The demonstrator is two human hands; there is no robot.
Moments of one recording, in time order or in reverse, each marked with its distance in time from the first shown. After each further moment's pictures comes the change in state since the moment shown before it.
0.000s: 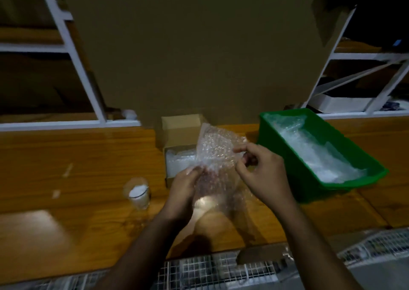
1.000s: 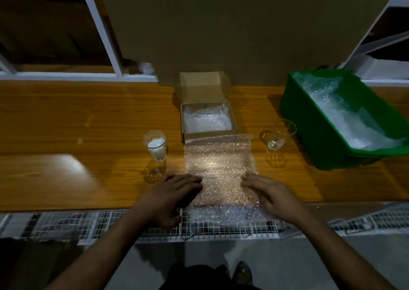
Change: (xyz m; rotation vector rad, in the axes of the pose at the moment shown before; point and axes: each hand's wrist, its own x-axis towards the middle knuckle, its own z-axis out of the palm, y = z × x) left_hand -0.040 -0.114 -0.153 1.640 -0.473 0.543; right_hand -0.109 0.130 0.052 -0.087 -0.731 -0.117
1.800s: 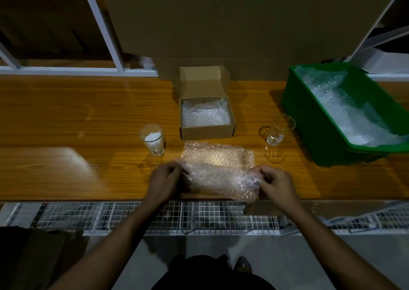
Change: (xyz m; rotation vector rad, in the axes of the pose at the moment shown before) left_hand 0.031 0.038 -0.013 -0.932 0.463 -0.784; right_hand 0.006 -0.005 0.001 0.357 0.401 0.124
